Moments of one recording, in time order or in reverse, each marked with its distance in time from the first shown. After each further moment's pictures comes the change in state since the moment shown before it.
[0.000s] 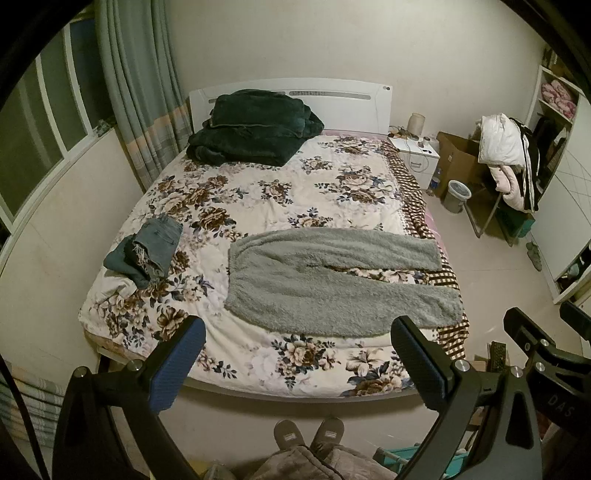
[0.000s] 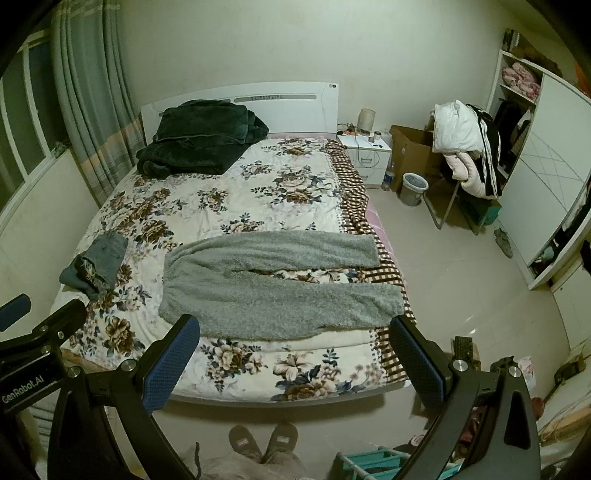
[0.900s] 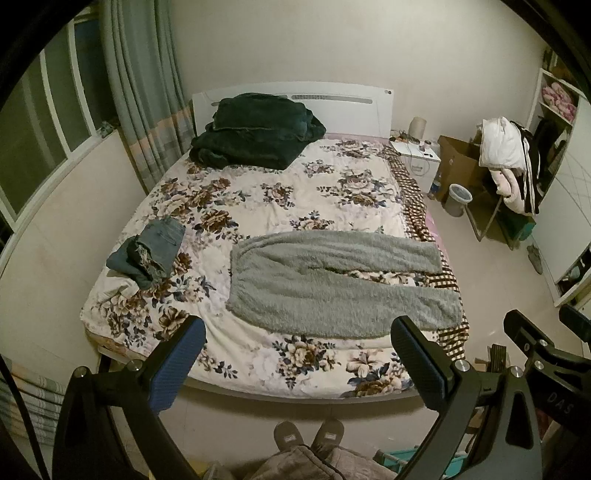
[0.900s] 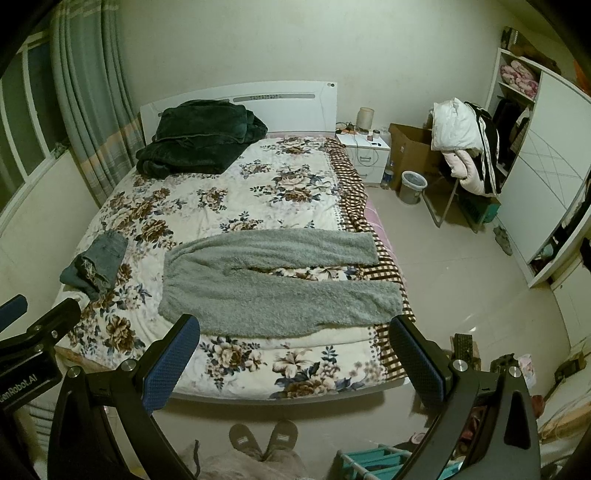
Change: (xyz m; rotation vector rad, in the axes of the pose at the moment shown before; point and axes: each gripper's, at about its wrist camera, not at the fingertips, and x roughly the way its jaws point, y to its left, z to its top) left arm -0.002 0.000 0.005 0.000 -0.009 0.004; right arm 0.000 0.000 0.000 0.000 0.001 0.002
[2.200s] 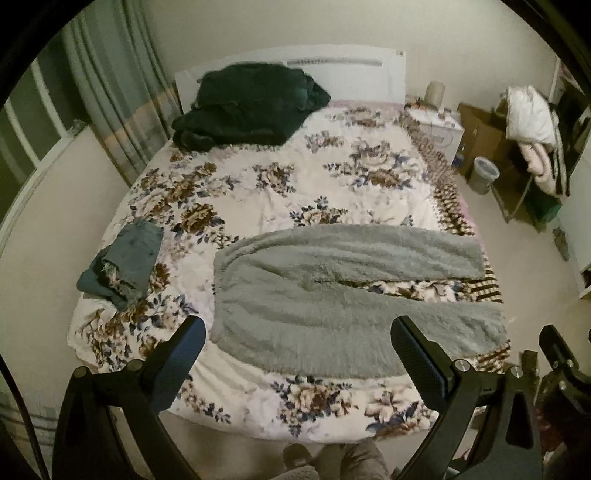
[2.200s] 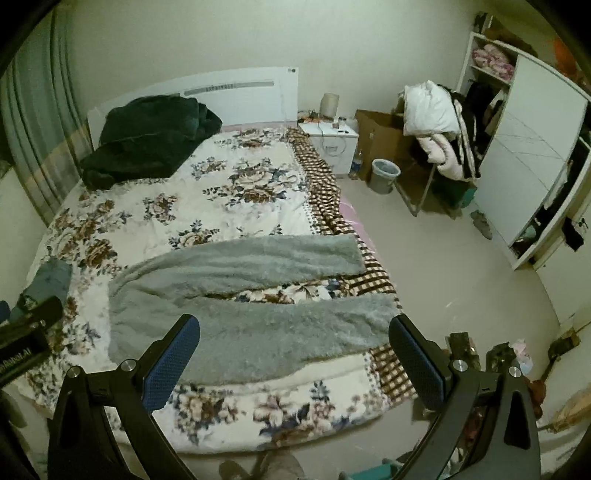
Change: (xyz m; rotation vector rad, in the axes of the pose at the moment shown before) left arm 0.256 -0.043 0.093 0.058 0.117 0.071; right arm 0.254 -0.018 0.072 0.094 0.044 -0.138
